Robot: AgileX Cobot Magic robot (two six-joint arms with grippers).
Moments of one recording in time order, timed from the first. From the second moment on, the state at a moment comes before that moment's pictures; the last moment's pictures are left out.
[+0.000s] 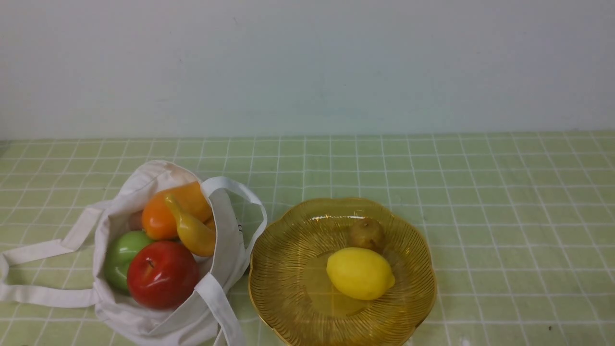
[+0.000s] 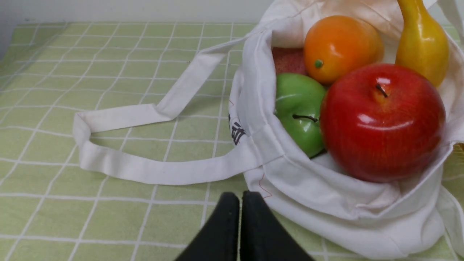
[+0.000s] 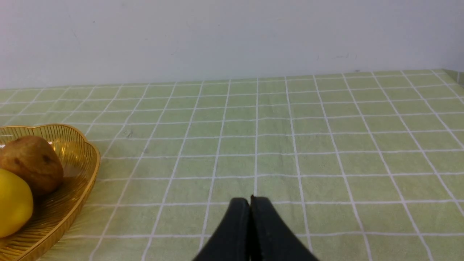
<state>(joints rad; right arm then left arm) -0.01 -0.01 0.03 0.08 0.37 -0.03 0.04 -0.01 0.03 0.01 0.39 -0.01</state>
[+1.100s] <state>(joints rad) -0.01 -0.01 0.03 0.08 0.37 -0.03 0.04 0.00 -0.05 -0.84 0.35 -0.17</state>
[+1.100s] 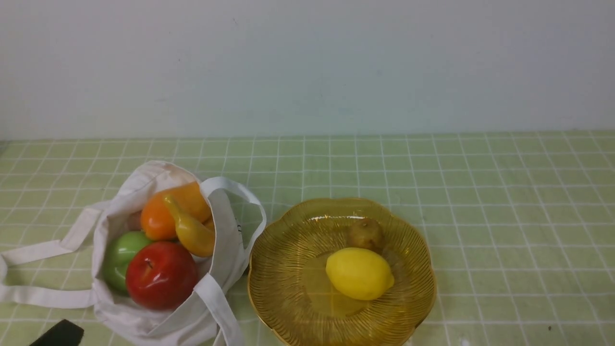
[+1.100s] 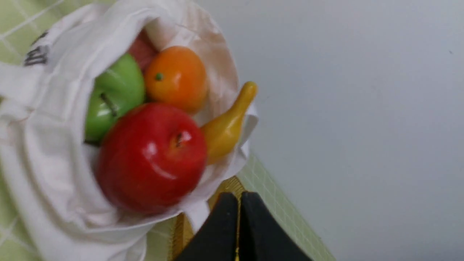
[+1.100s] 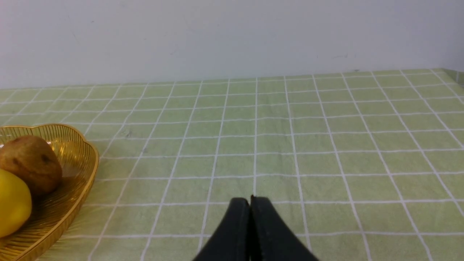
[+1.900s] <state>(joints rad) -0.01 -0.01 0.03 0.08 0.37 -0.03 0.04 1.22 -0.90 -0.61 0.88 0.49</state>
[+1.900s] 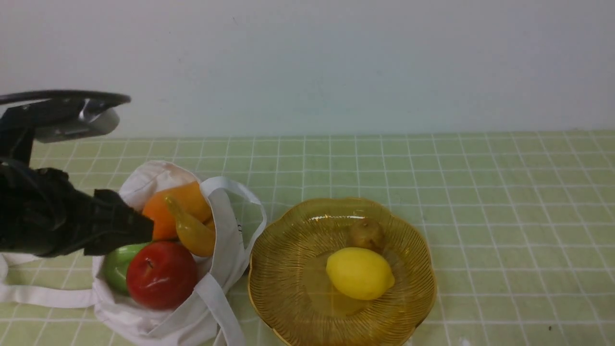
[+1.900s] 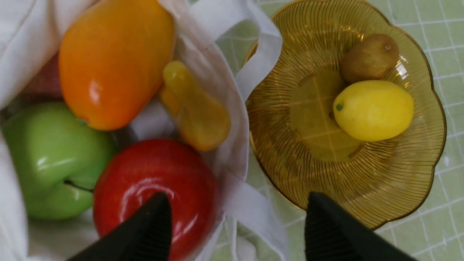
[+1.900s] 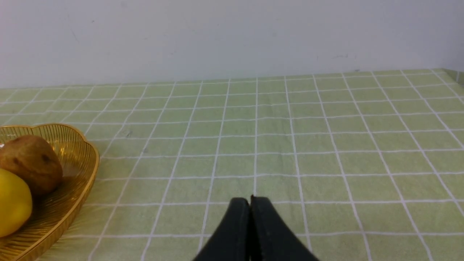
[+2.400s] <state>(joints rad) -0.01 -0.01 0.03 0.08 0.37 -0.03 0.04 1.43 -0.92 -0.85 0.75 0.78</state>
